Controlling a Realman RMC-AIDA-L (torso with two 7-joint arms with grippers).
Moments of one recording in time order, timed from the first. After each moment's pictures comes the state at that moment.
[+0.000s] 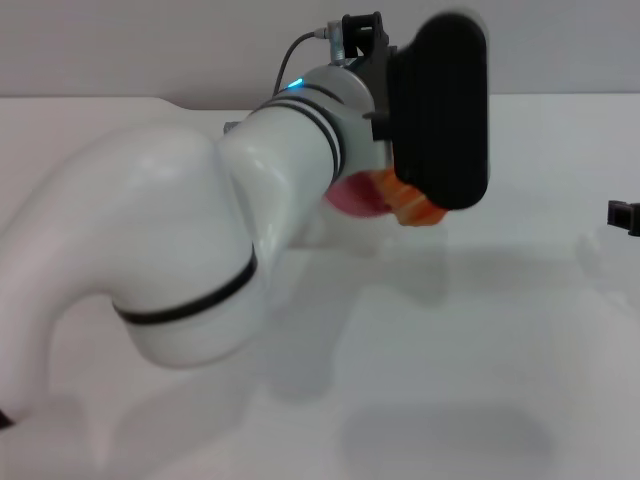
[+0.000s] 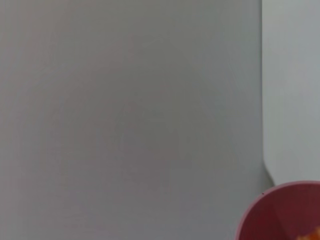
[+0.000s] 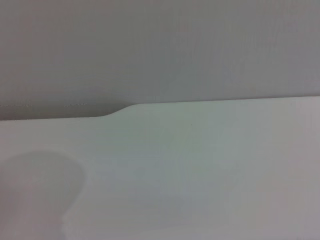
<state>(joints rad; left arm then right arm) -0.66 -2.08 2.27 1.42 0.44 -0.74 0.14 0.03 2.08 -1.64 -1.74 0.23 0.96 0.13</state>
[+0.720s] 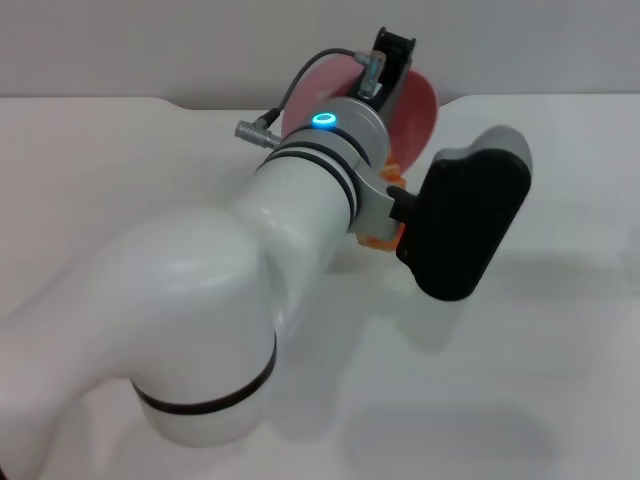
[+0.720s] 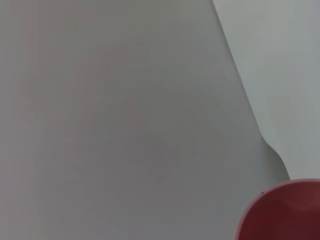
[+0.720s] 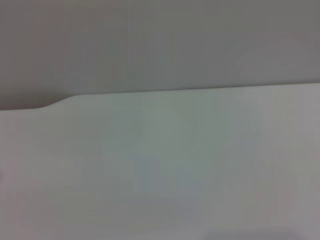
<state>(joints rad) -0.64 -2.08 2.42 1.42 0.66 -0.80 0.28 0.01 2.08 -1.60 -1.72 0.13 0.98 0.16</state>
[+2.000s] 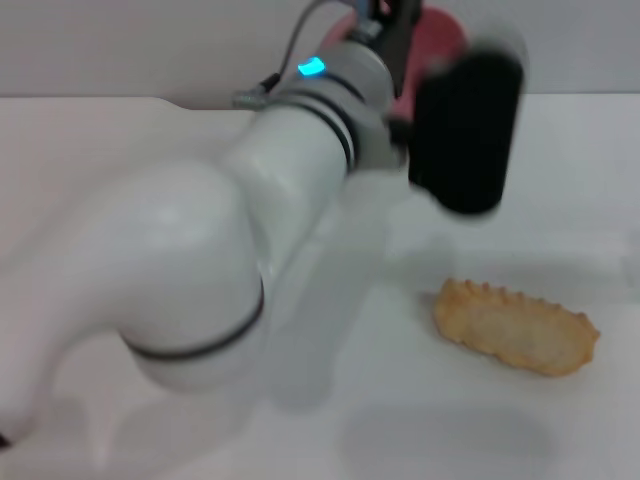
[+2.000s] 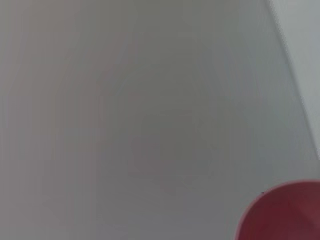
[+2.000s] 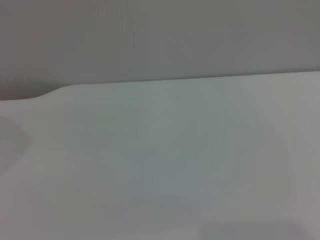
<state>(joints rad) -0.65 -2.08 2.33 1.44 0.72 -0.72 0.03 0.02 2.08 -1.59 -1.70 0.14 0.99 0.16</state>
